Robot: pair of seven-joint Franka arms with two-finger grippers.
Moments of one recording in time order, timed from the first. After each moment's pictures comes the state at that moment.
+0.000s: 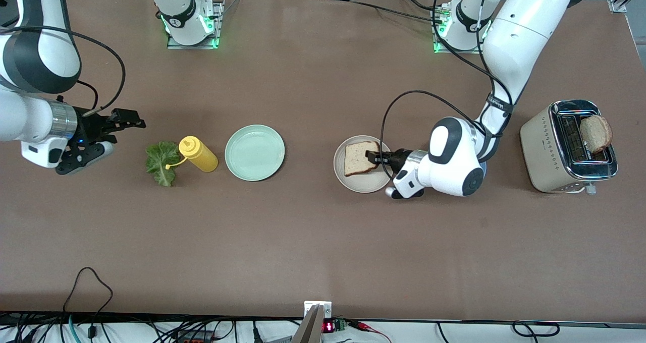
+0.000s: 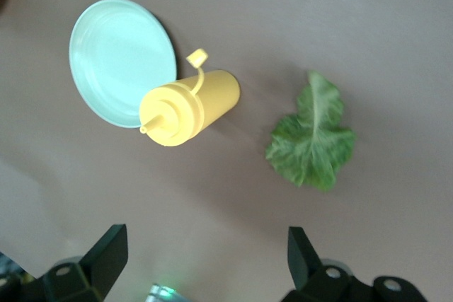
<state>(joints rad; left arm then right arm) -0.13 0.73 -0.24 -1.61 -0.61 1.97 -0.09 -0.06 0.23 0.05 -1.72 0.18 1.66 -0.56</state>
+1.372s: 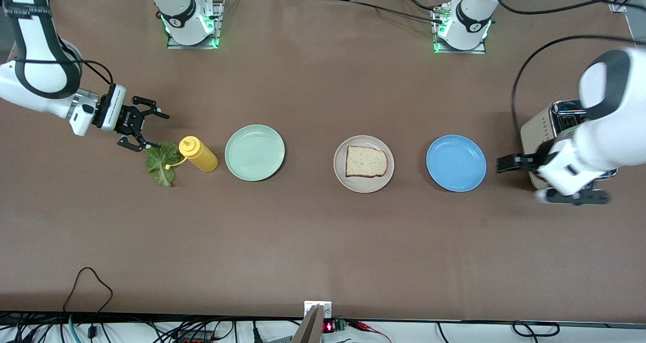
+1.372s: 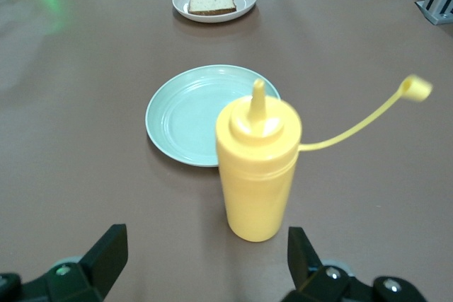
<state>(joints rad) 0.07 0.35 -0.14 -1.36 0.00 1.66 -0.09 -0.25 0.15 0.03 -2.32 0.95 2.06 -2.28</state>
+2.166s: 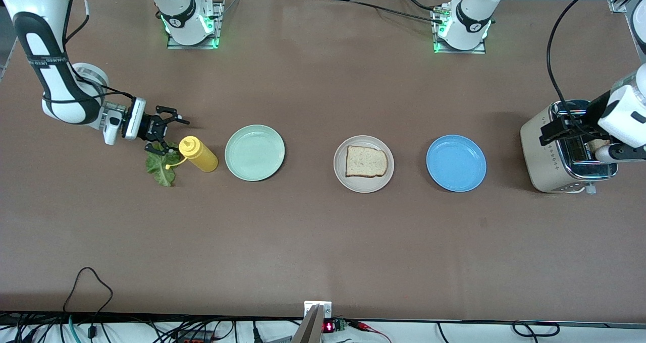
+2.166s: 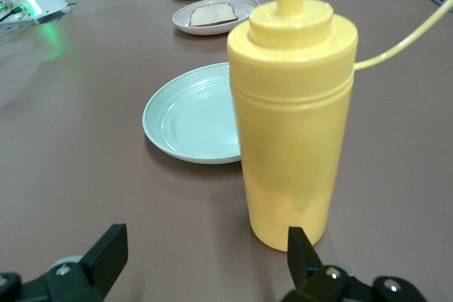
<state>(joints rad) 0.05 0.13 -0.05 -1.56 0.00 1.68 -0.09 -0.26 0.37 0.04 -2.32 1.16 2.05 -2.48</state>
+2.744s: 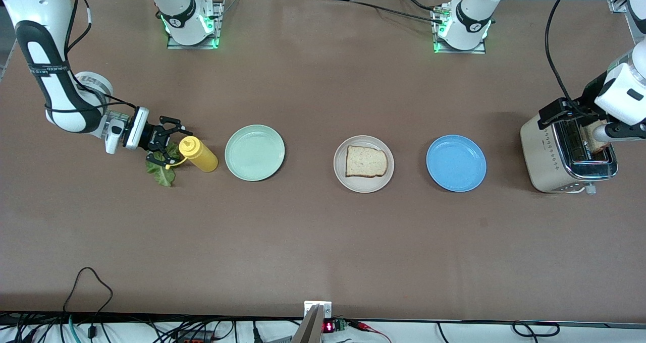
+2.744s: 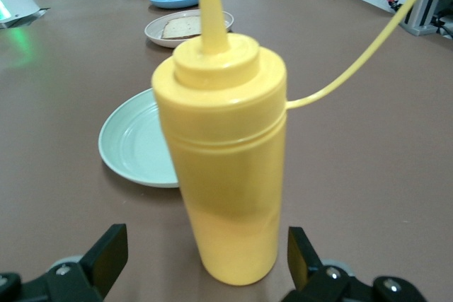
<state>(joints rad) 0.05 0.03 -0.05 -1.68 0.00 1.69 -0.09 -0.22 0.41 0.05 -2.24 1.23 2.08 -2.48</state>
